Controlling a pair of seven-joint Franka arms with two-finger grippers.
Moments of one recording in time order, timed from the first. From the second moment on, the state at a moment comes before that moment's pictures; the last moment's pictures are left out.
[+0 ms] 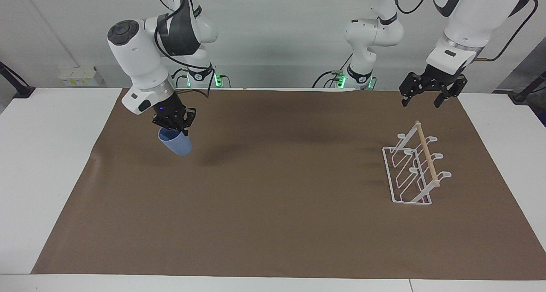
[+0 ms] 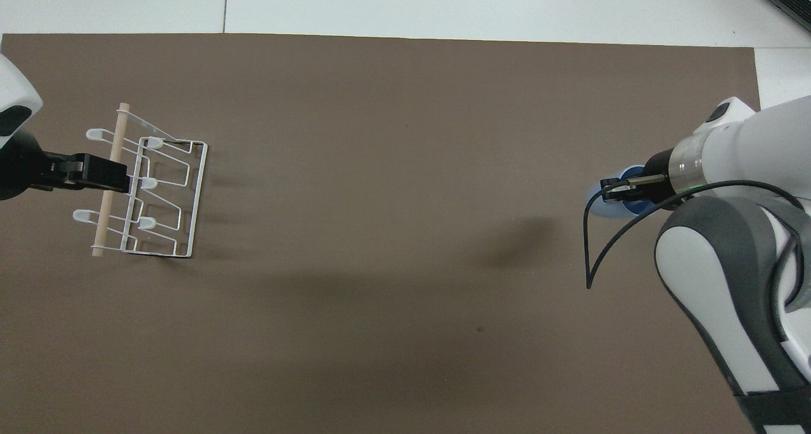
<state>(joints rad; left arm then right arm) -0.17 -0.05 0.04 -1.63 -0.01 1.62 -0.04 -0.12 -0.01 0.22 -1.85 0.15 1.94 -0.03</state>
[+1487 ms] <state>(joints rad) -0.19 -0.06 0.02 -1.67 -0.18 1.70 0.42 0.29 0.07 0.22 -1.73 0.62 2.12 0.43</state>
